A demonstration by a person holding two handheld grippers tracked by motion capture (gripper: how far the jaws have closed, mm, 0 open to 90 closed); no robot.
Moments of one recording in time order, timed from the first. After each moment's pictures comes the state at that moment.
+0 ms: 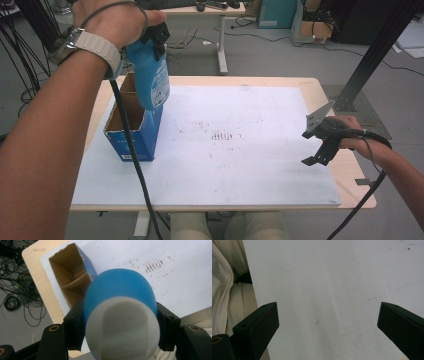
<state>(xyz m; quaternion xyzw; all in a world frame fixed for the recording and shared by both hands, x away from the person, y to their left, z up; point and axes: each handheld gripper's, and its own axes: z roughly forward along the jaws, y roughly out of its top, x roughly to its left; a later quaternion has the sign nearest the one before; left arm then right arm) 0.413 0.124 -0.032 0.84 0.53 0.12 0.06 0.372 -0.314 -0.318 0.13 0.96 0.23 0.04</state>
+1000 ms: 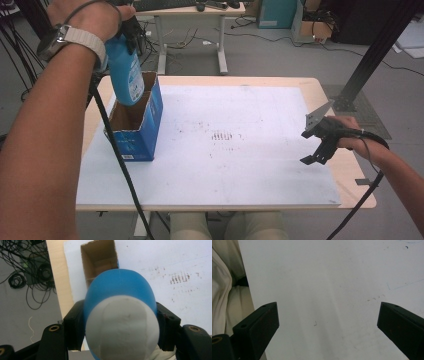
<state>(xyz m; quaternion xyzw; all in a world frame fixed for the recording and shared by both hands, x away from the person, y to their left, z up) 0.436 0.180 -0.043 0.77 0.62 0.13 0.05 0.374 -0.316 -0.320 0.16 0.96 0.22 0.03</state>
